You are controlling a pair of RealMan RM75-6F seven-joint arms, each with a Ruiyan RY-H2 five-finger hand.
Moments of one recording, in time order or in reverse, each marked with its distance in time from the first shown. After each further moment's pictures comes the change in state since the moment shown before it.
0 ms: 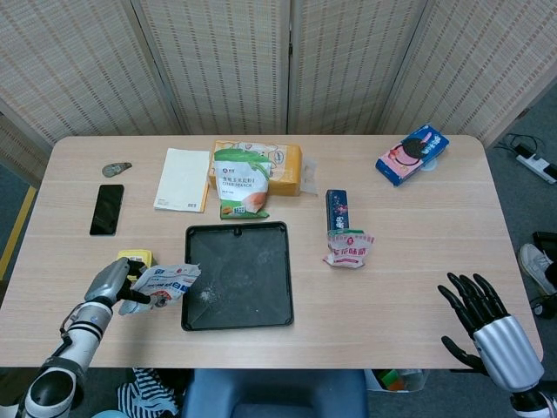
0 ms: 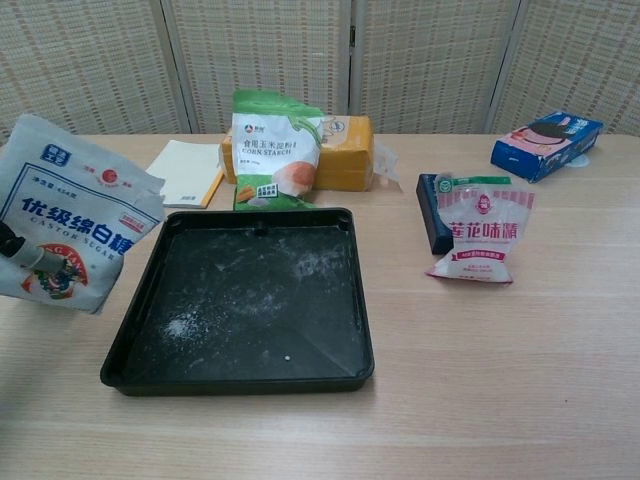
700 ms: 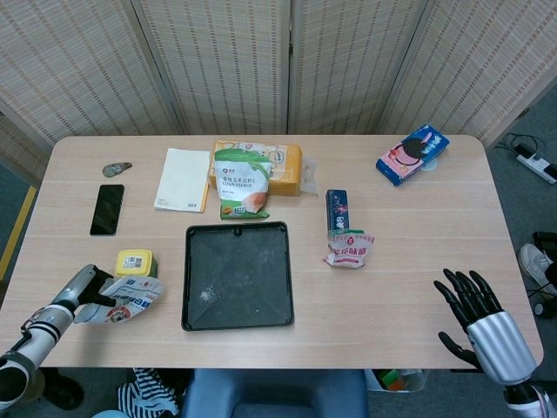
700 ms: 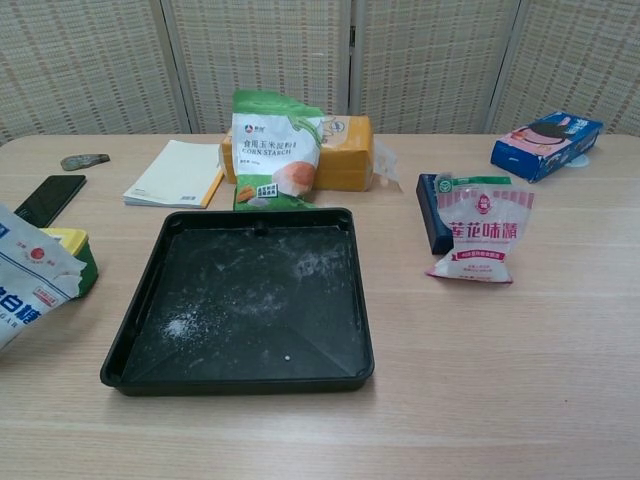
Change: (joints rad) left arm 0.123 0.016 0.037 0.427 0.477 -0.475 -0.612; right arm 0.010 -0.014 0.008 -0.019 0.032 -0.042 -0.044
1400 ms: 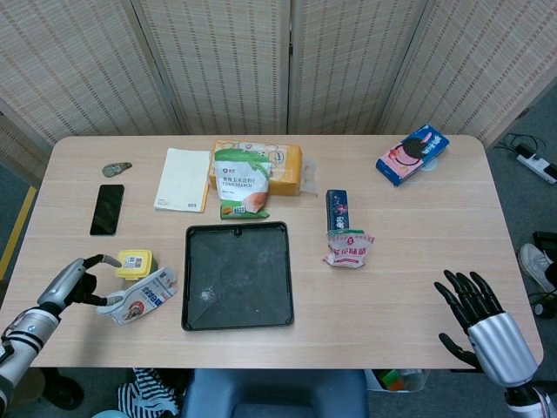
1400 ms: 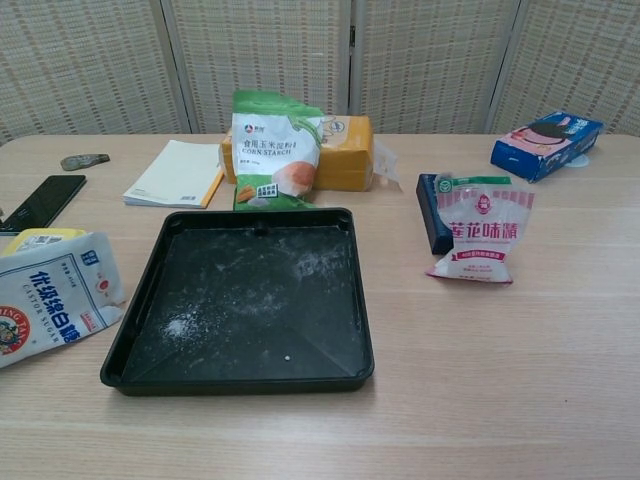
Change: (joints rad) left arm 0.096 0.136 -0.002 -0.135 0.410 0.164 -0.292; right arm -0.003 0.002 -0.003 0.003 -0.005 0.011 0.003
